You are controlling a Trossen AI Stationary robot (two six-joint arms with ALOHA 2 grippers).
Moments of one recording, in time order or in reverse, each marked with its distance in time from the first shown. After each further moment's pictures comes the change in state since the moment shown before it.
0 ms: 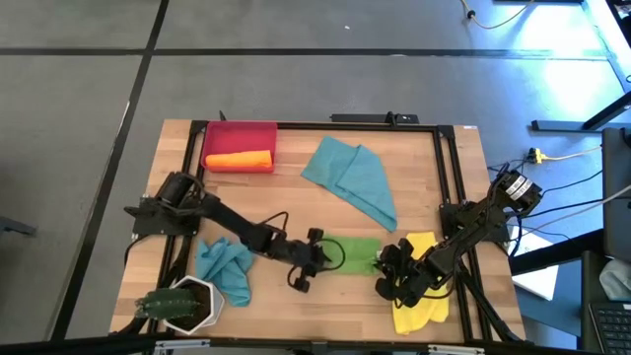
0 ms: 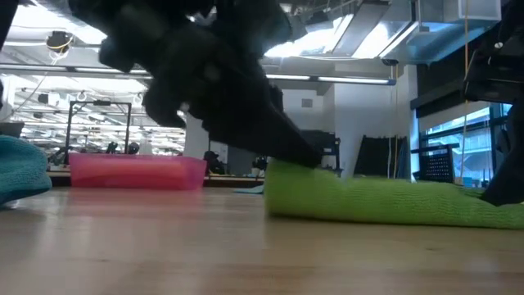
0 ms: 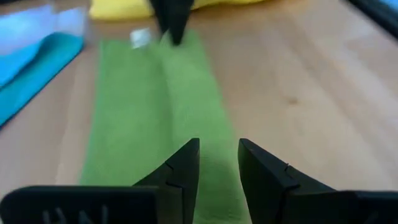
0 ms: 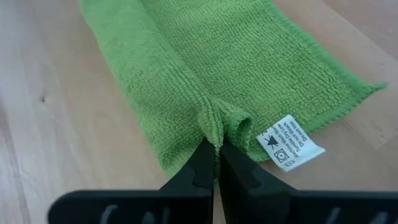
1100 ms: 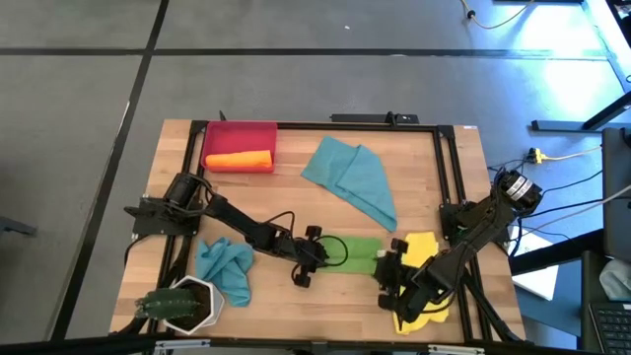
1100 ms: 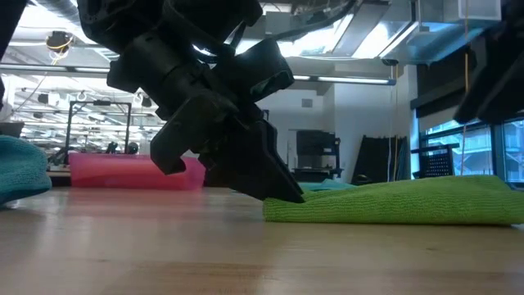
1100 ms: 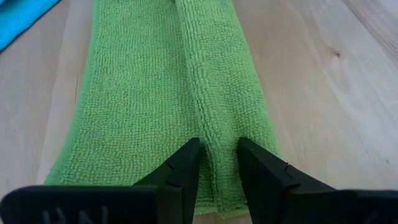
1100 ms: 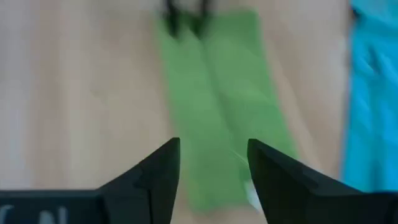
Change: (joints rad) left arm 0.039 0.060 0.002 -0.062 0.013 -0.051; right arm 0.023 0.001 0.338 -0.423 0.070 -0.400
